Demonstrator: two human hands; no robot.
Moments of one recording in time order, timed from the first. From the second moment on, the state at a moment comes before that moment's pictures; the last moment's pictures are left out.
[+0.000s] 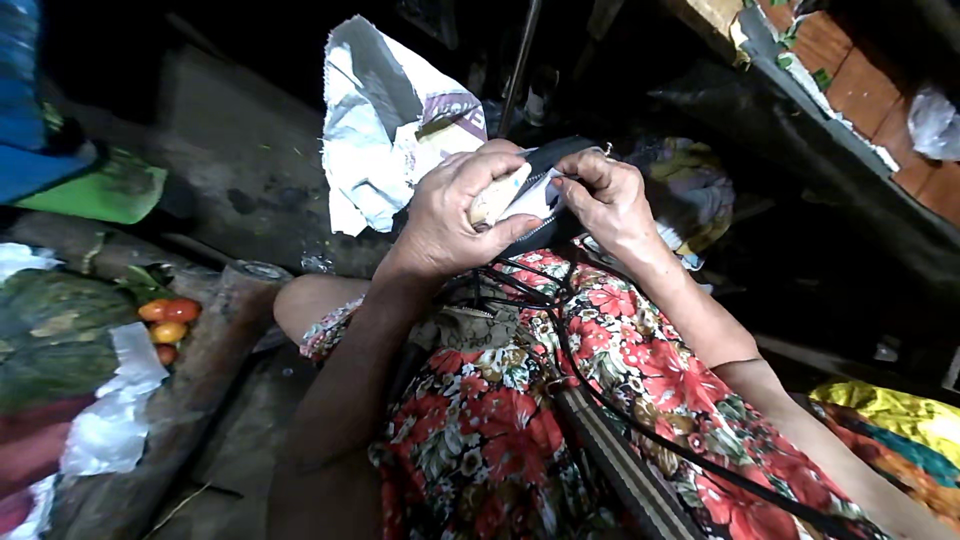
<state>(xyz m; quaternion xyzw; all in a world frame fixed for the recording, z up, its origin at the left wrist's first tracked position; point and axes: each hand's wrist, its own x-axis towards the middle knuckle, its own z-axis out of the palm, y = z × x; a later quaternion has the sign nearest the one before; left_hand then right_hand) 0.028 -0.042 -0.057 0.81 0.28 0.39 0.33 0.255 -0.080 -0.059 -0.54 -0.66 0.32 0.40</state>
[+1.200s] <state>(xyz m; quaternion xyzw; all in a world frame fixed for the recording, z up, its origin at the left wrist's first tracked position) 0.029 -0.041 -0.058 0.37 0.39 0.43 0.72 0.255 -0.067 -0.021 -0.55 -0.57 0.31 0.53</state>
